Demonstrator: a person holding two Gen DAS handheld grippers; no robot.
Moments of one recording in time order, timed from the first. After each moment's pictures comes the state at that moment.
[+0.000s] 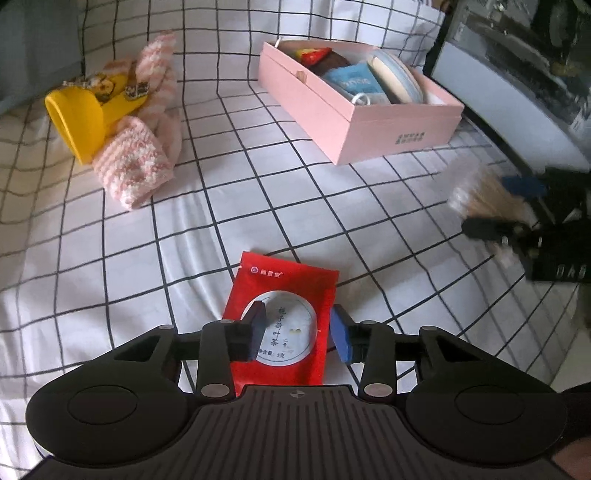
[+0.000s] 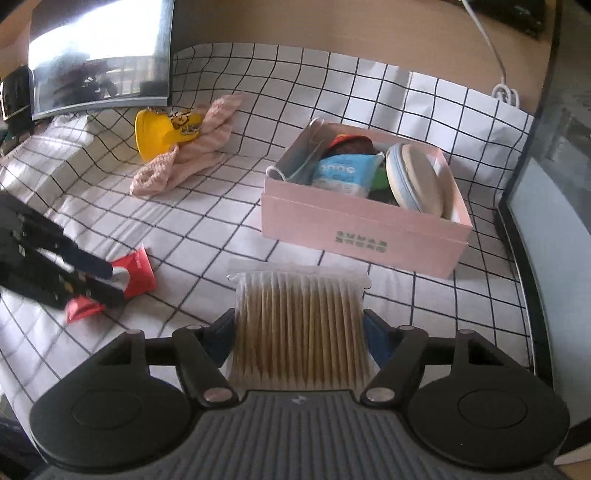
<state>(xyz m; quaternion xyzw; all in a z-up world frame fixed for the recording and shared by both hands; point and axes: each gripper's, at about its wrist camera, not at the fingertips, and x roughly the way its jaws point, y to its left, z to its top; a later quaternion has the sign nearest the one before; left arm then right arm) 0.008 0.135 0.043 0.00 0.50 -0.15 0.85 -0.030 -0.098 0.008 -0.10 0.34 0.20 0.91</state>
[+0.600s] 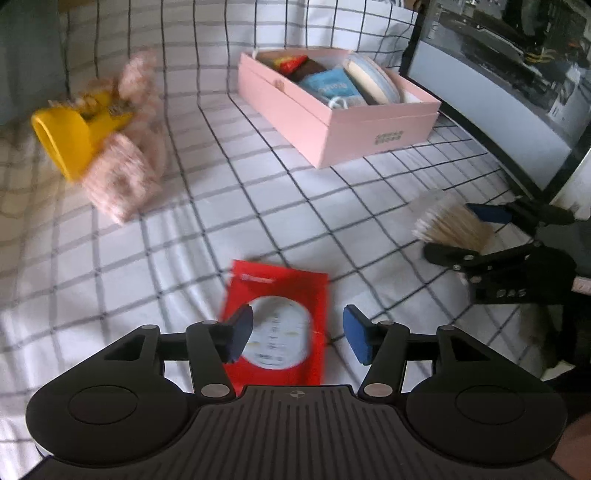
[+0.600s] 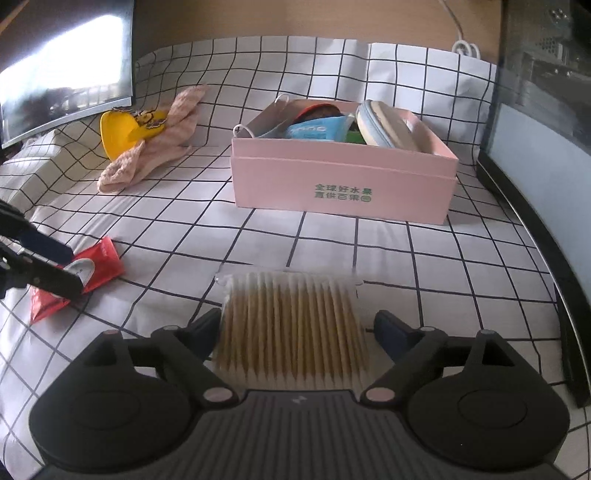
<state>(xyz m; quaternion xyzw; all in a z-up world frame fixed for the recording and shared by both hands) -0.004 0.134 0.047 0.04 0.47 -0.18 0.86 -0.038 -0.107 -0.041 -0.04 0.32 0.16 0.93</state>
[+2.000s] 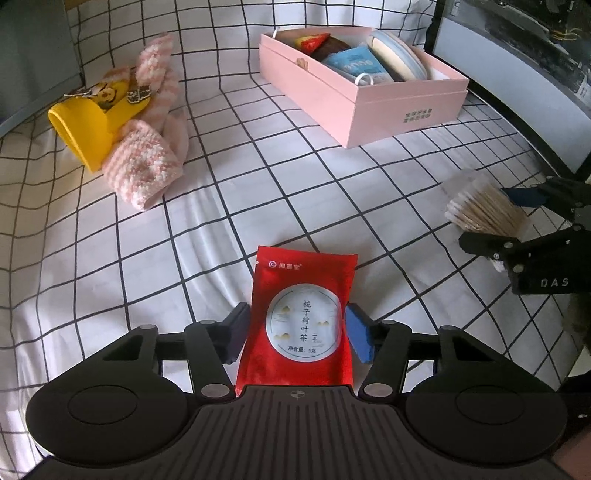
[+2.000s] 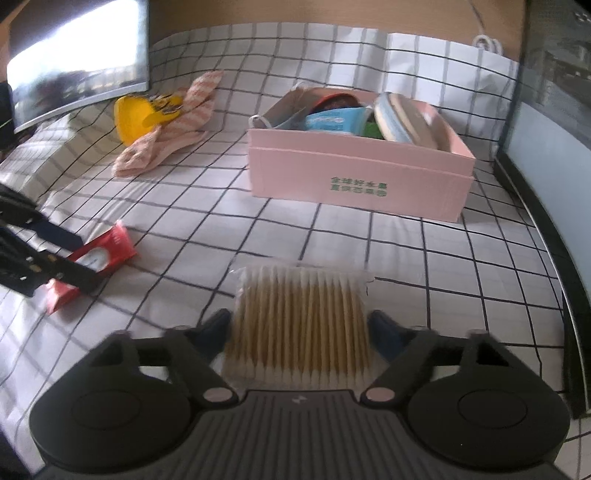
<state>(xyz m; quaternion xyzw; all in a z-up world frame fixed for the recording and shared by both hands) 0.001 0.127 0.041 0.06 0.50 -0.14 0.85 -0.034 -0.106 -0.032 -0.06 0.36 0.19 0.91</state>
